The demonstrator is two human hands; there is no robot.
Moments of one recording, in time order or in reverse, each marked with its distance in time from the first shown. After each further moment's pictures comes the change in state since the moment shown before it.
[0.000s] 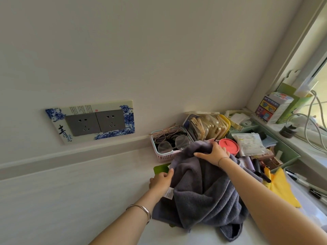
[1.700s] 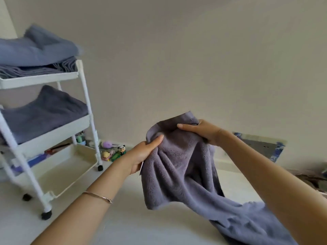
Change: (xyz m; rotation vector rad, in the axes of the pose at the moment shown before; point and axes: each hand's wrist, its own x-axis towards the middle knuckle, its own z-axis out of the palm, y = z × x) left_hand -0.399 -0.324 -0.490 -0.841 0.264 0.303; right_hand -0.437 -0.556 0.028 0.621 -0.633 -0.710
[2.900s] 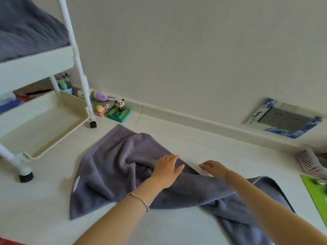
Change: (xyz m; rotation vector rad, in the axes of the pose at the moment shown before) left_hand 0.111 -0.241 -0.001 1.045 -0.061 0.165; right_hand 0.045 0.281 0.057 -0.570 -0.092 0.510
